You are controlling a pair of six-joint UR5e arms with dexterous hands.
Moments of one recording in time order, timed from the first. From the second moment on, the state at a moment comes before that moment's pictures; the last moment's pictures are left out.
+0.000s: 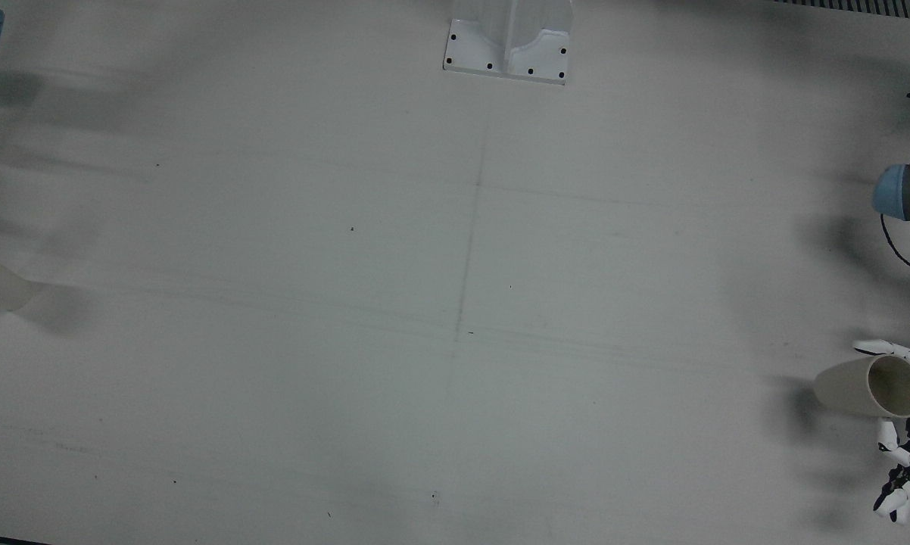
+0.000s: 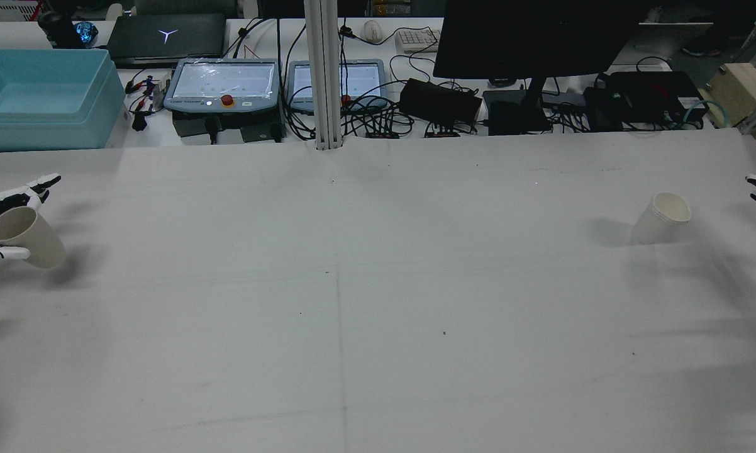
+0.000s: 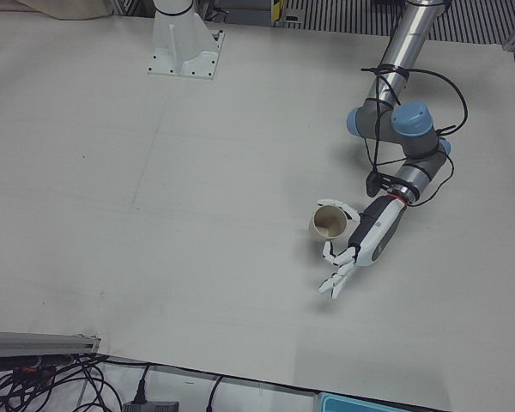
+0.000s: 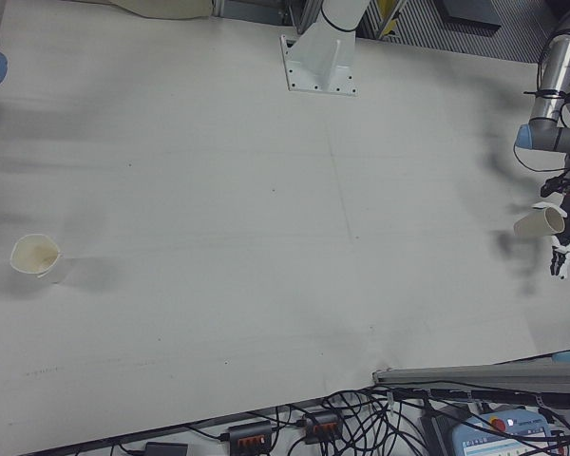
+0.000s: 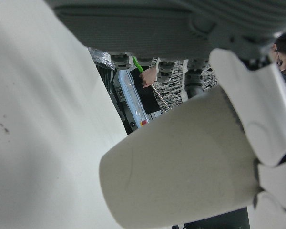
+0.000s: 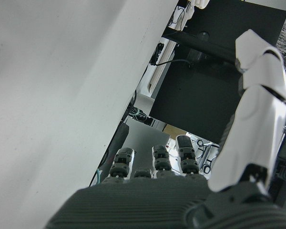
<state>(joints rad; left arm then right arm) -1.02 -1.68 -1.32 -0.41 1.49 0.41 1.37 -1.58 1.03 -2.60 -1.55 -0.44</state>
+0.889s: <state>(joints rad) -1.04 -1.66 -1.32 -0.44 1.49 0.40 1.11 -1.50 1.04 -2.62 -1.38 -0.58</state>
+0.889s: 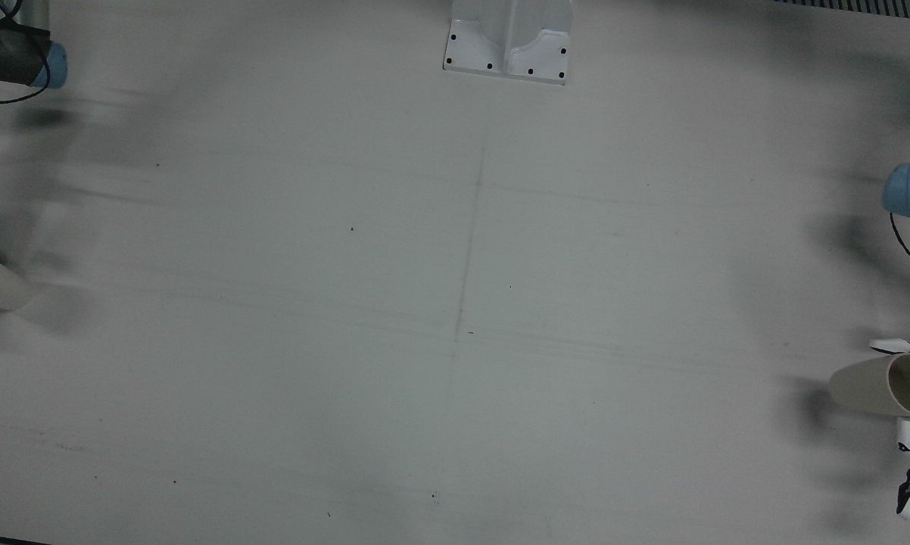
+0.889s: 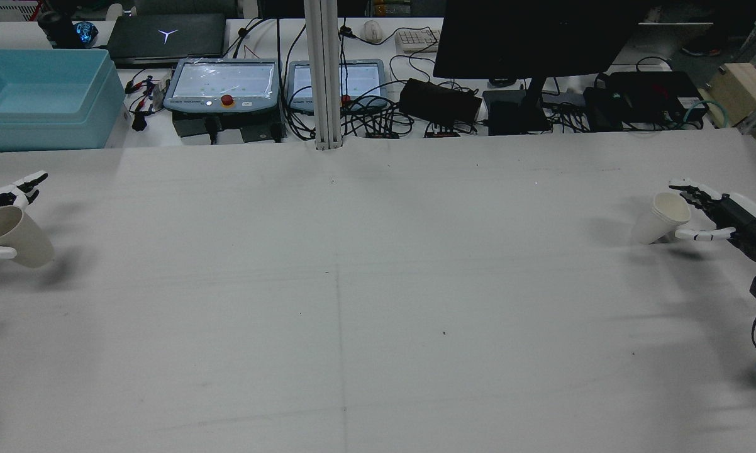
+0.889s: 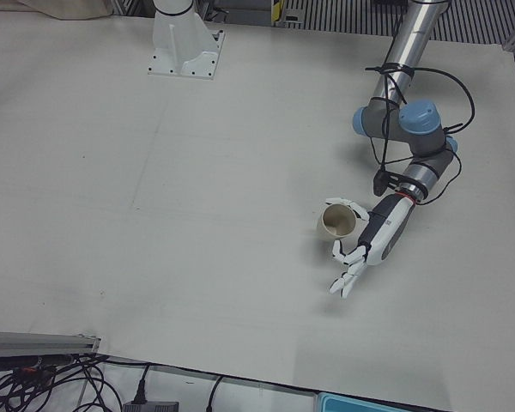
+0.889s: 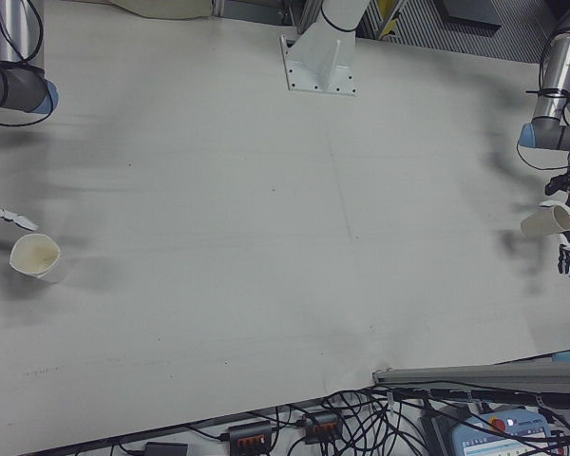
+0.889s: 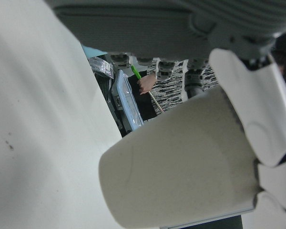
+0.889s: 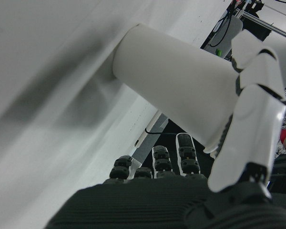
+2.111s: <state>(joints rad) -1.05 -1.65 -1.34 -0.46 1.49 0.40 1.16 -1.60 1.42 -2.88 -1.33 -0.69</state>
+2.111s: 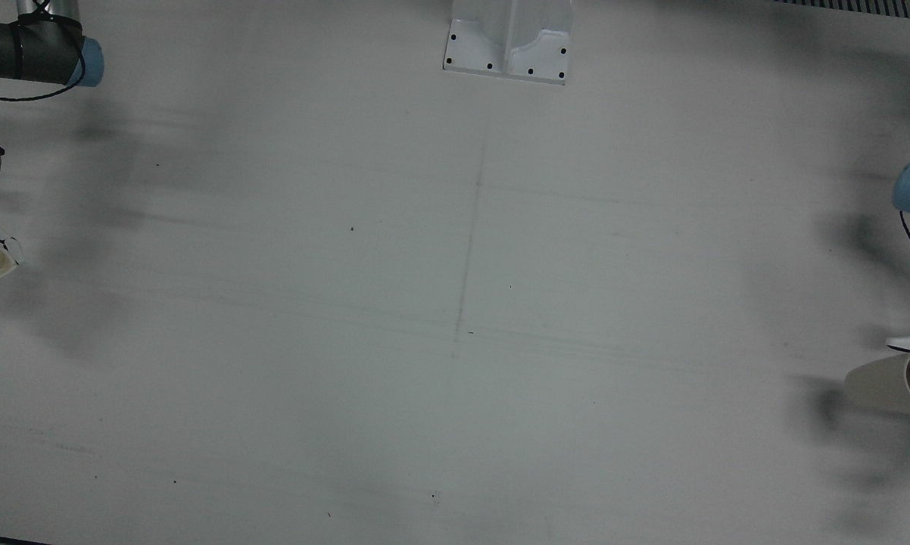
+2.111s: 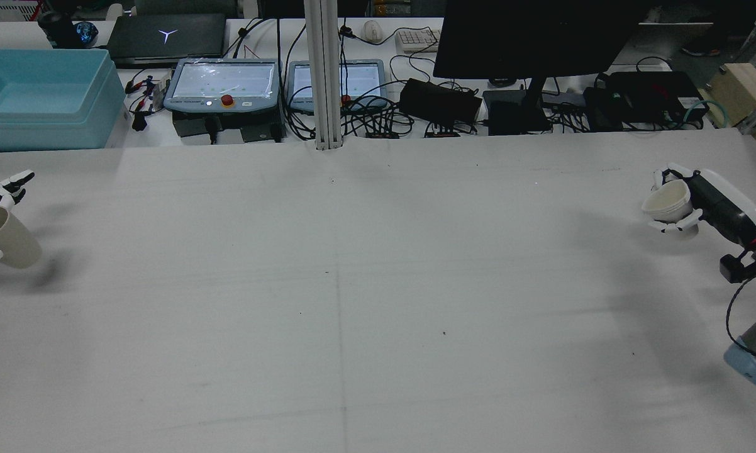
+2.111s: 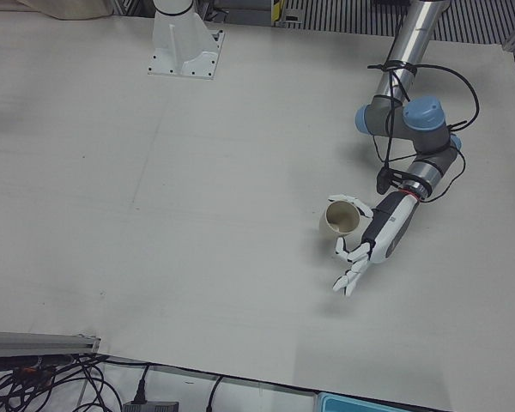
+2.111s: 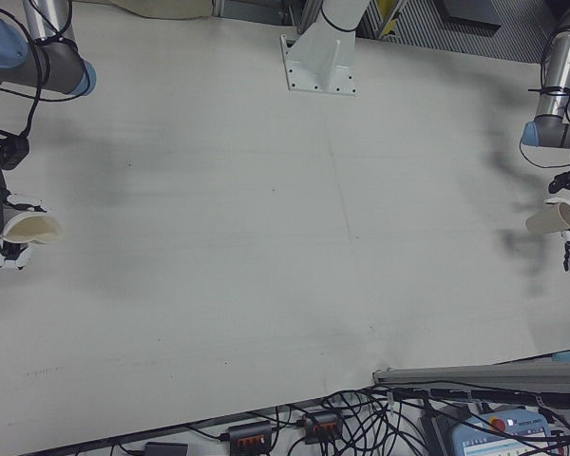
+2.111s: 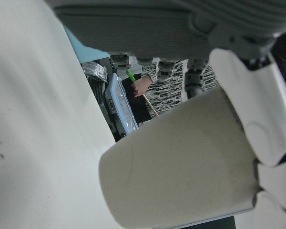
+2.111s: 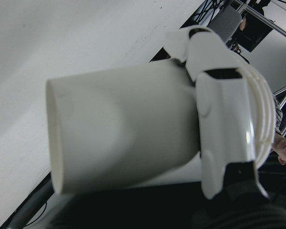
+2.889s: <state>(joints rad) -1.04 -1.77 -1.42 -0.31 1.49 0.43 1.38 -1.61 1.77 -3.11 -1.47 -0.74</state>
